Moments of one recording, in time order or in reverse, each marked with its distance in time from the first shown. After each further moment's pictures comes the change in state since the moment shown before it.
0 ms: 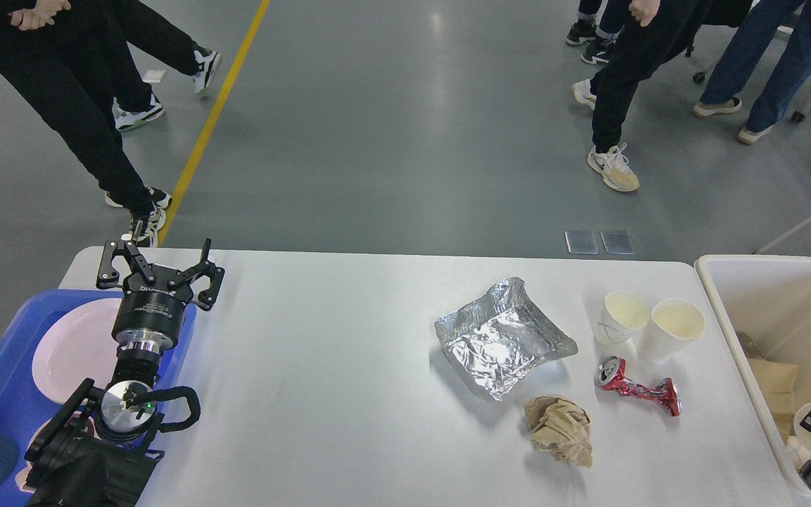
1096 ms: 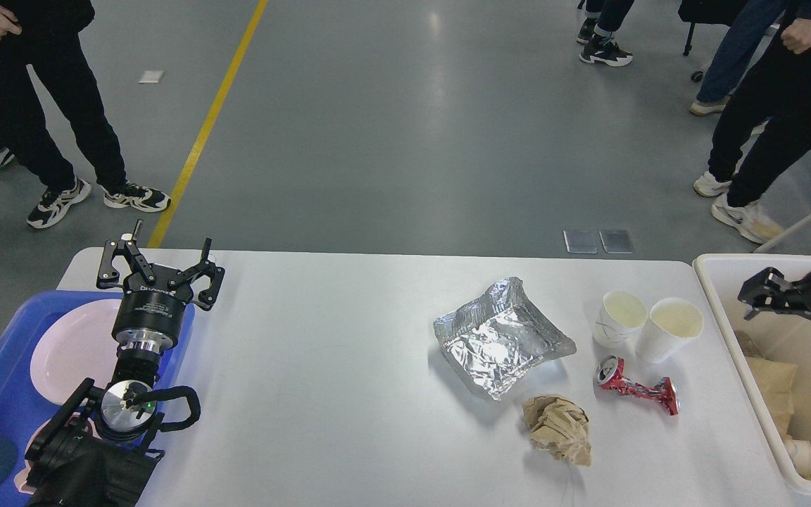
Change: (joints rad) left arm -0.001 0.000 0.000 0.000 0.000 0.000 0.000; right arm 1.172 -0.189 -0.414 0.910 -0.083 0.680 0.000
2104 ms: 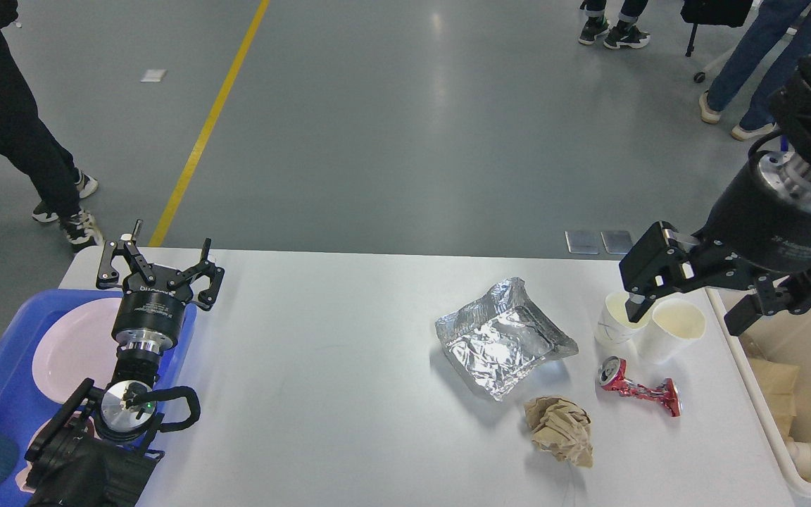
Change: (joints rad) left arm 0.001 0.000 -0.001 0.000 0.000 0.000 0.000; right arm 0.819 0.225 0.015 0.603 0.012 0.432 -0.002
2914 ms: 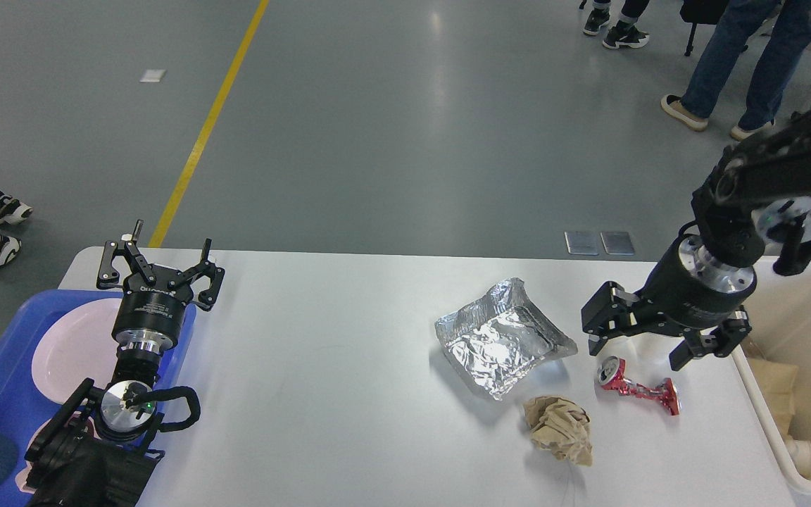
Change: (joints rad) left arm 0.000 0.000 0.001 -0.001 0.000 0.000 0.001; right arm -0.483 0.061 0.127 -0.137 -0.010 -0.335 0.000
